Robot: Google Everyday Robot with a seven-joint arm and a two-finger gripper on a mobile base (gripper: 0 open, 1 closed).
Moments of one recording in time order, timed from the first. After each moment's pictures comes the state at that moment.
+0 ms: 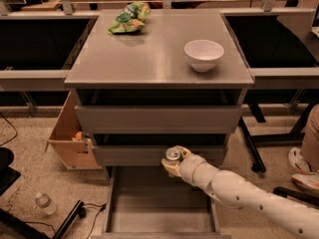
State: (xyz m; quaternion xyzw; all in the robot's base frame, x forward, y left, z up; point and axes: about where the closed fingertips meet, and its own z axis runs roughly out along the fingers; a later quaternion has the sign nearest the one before) arm 0.591 -0.055 0.551 -0.34 0.76 0.14 0.54
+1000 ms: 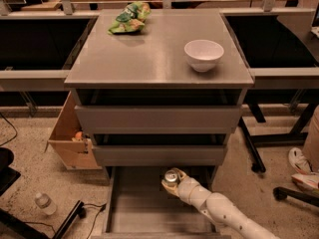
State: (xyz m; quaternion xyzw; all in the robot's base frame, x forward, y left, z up) arm 0.603 -0.056 0.366 -0.35 0.74 0.16 0.55
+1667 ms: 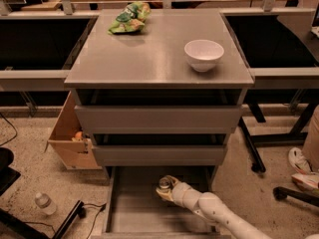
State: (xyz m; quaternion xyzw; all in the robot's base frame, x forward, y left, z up) arm 0.611 -0.034 0.281 -0.38 0.74 0.20 0.51
